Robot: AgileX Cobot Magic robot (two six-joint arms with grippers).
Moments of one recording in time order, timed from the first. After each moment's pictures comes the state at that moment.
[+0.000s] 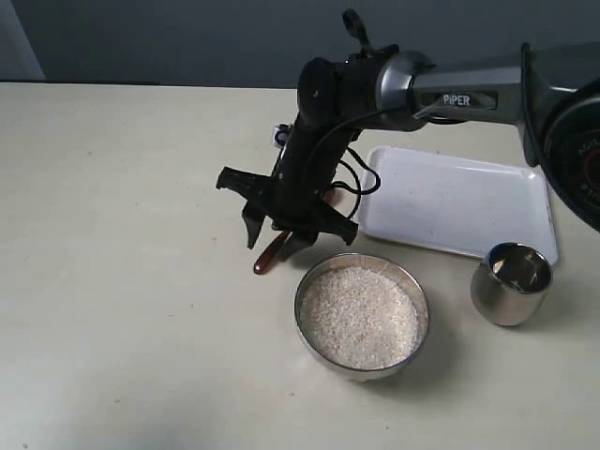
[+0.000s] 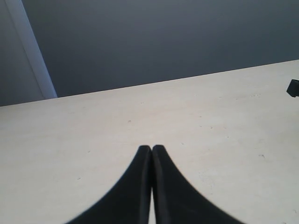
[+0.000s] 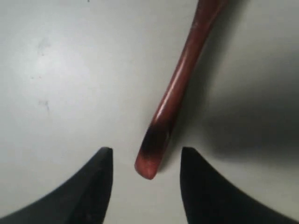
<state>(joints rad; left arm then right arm) -0.24 0.01 0.00 0.03 0.21 0.07 0.76 2.24 -1.64 0.39 0.90 0.65</state>
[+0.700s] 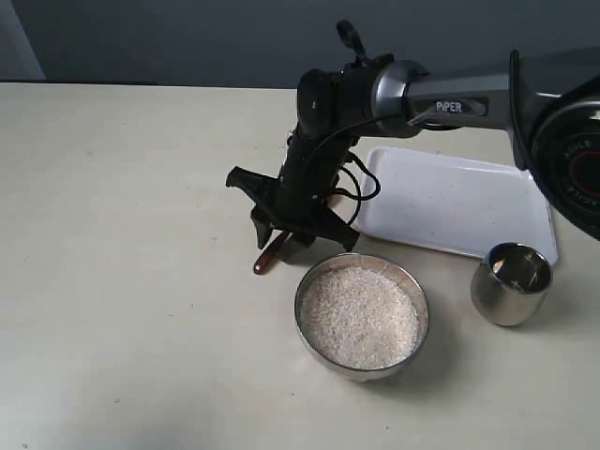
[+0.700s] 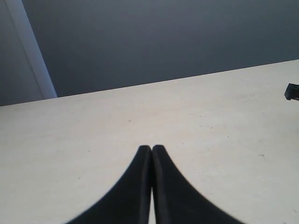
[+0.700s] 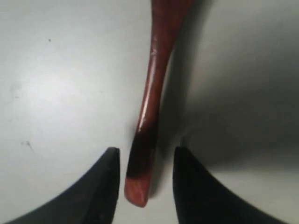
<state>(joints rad) -0.24 0.01 0.00 0.03 0.21 0.07 0.76 2.27 -1.64 0.33 0.87 0.83</state>
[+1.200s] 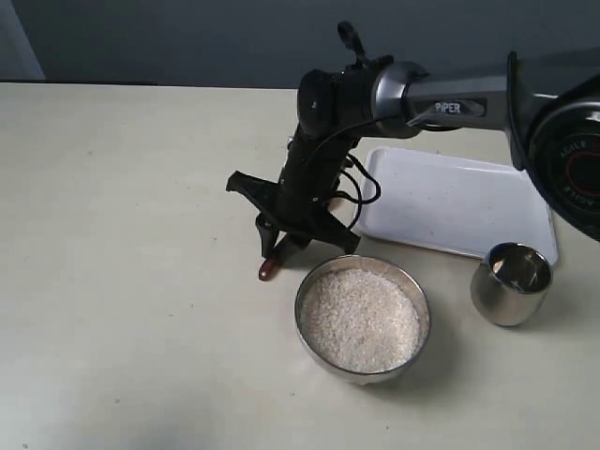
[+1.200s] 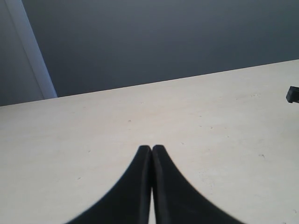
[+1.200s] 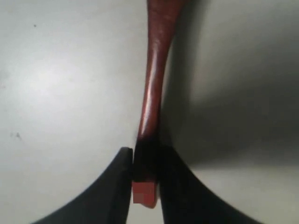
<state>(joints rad) -0.24 0.01 0.00 0.03 0.21 0.07 0.76 2.28 -1.64 0.36 0.92 0.82</state>
